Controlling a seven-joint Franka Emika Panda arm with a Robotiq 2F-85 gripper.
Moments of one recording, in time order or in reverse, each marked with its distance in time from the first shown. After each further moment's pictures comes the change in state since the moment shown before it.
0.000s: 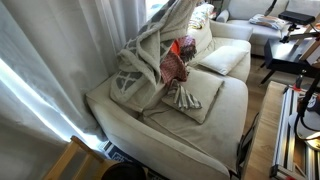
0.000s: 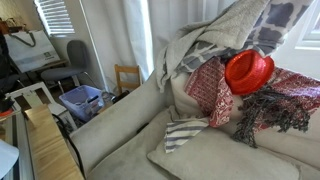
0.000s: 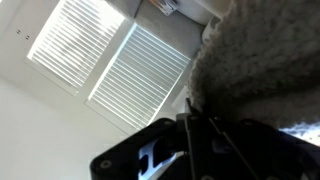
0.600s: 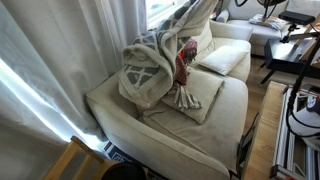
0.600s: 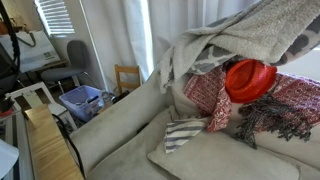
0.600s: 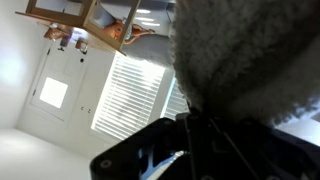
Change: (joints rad) arm -0.230 0.135 0.003 0.263 0.187 -0.152 0.149
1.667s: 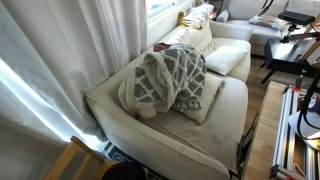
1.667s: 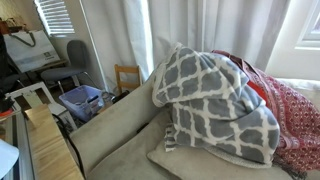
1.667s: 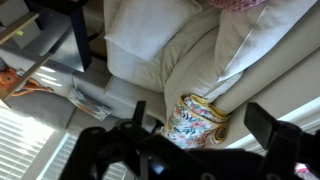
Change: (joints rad) arm 0.145 -0.100 0.107 0.085 0.449 -0.174 -0.410
